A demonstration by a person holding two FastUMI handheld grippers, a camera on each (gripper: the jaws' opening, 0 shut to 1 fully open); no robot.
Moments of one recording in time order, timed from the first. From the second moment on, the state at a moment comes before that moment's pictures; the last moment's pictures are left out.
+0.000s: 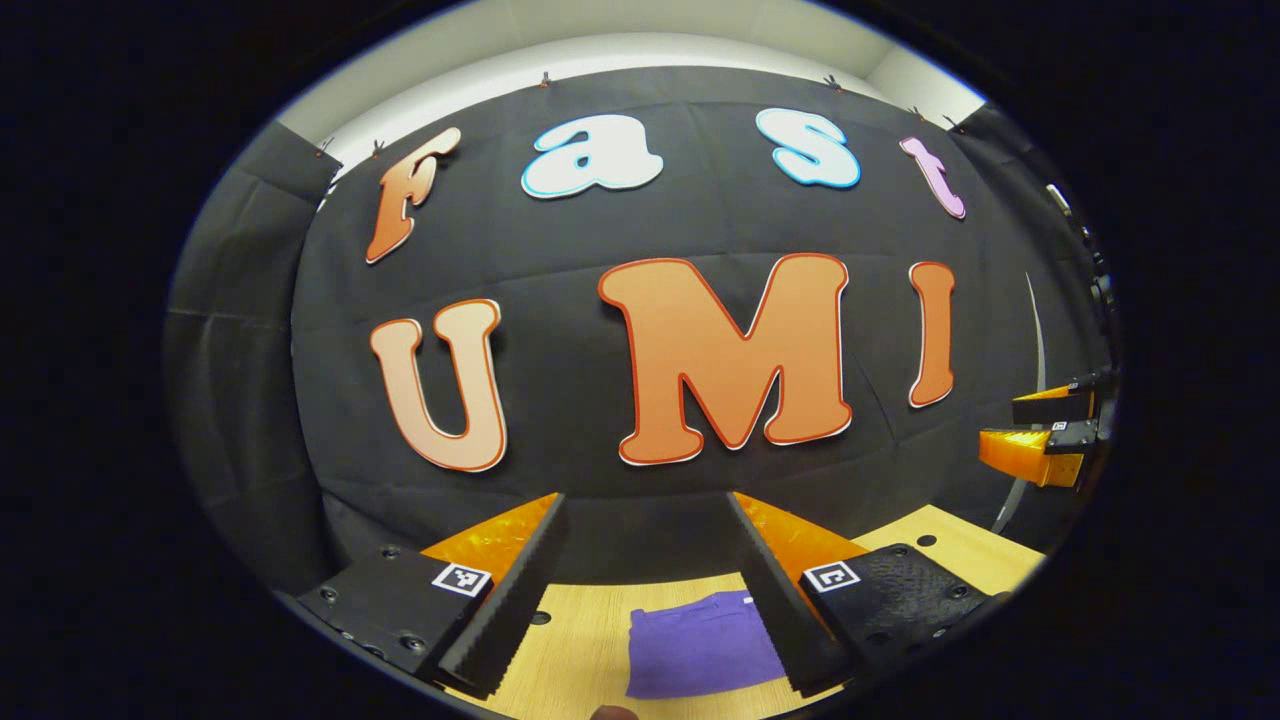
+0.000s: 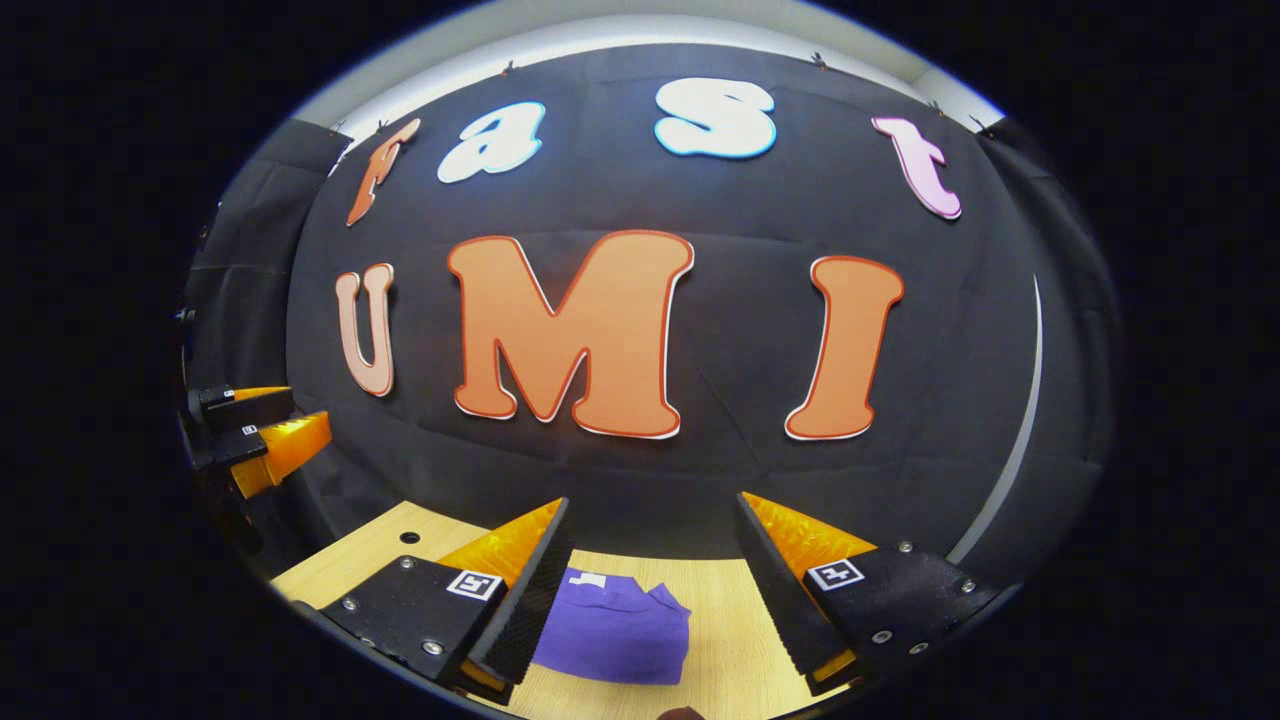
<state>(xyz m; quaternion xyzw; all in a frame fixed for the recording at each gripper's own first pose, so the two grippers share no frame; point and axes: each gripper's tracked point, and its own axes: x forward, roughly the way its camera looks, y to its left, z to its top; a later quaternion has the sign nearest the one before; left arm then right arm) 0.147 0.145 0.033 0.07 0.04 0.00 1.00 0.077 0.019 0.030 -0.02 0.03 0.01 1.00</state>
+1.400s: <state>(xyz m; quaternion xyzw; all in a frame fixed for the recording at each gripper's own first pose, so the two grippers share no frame) 0.039 0.135 0.003 0.05 -0.01 0.00 1.00 -0.014 0.066 0.023 -0.05 -0.05 0.02 1.00</state>
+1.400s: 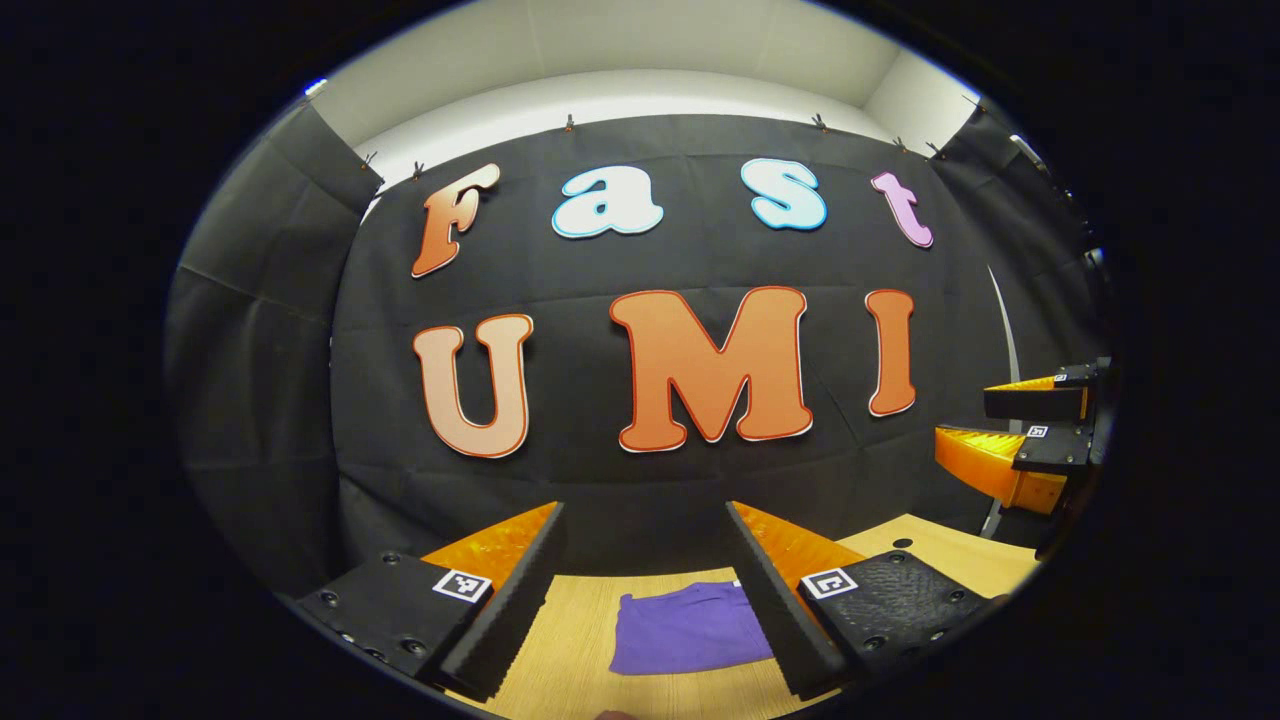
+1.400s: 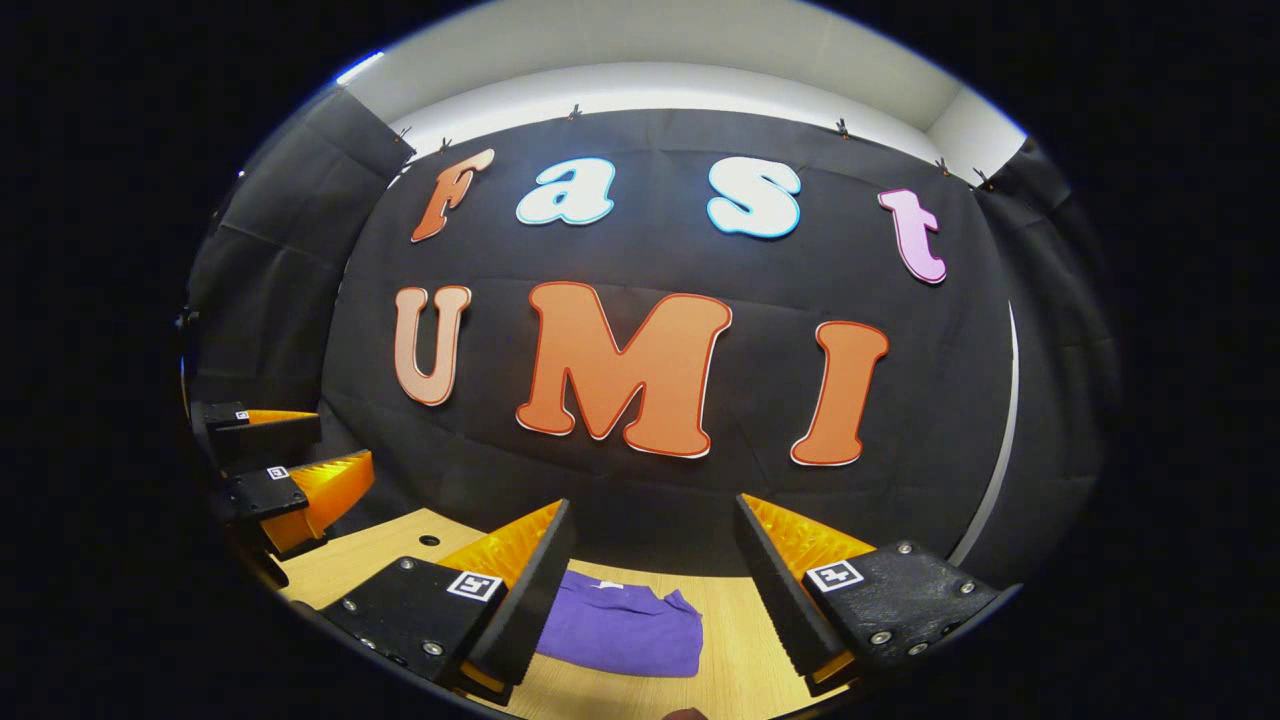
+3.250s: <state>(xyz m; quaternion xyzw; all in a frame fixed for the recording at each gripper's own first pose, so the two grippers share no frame) -0.054 0.042 -0.005 0.07 -0.03 0.00 1.00 -0.020 0.067 0.004 -0.05 -0.03 0.01 1.00</state>
